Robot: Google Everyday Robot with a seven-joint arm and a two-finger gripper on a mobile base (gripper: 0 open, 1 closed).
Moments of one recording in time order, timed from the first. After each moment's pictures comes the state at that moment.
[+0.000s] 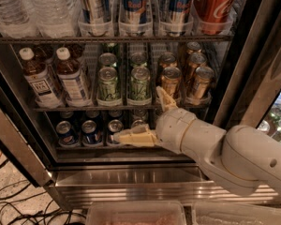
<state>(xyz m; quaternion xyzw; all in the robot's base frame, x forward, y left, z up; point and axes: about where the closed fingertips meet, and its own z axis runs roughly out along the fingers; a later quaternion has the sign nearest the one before) 0.499 -0.007 0.858 -0.37 0.66 0.21 0.62</state>
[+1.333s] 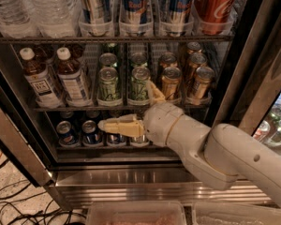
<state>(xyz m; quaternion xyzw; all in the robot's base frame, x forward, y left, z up) 0.518 0.020 0.878 -0.31 0.63 0.27 0.65</state>
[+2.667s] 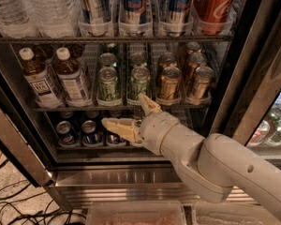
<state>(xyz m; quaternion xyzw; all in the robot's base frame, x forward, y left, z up) 0.515 0.020 0.850 -0.28 0.68 0.25 0.63</state>
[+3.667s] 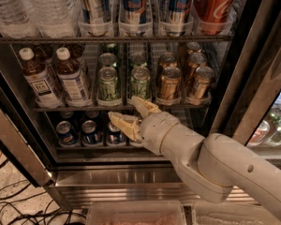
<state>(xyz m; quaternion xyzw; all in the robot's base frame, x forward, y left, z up) 0.515 0.020 0.850 -0.28 0.68 0.25 0.63</state>
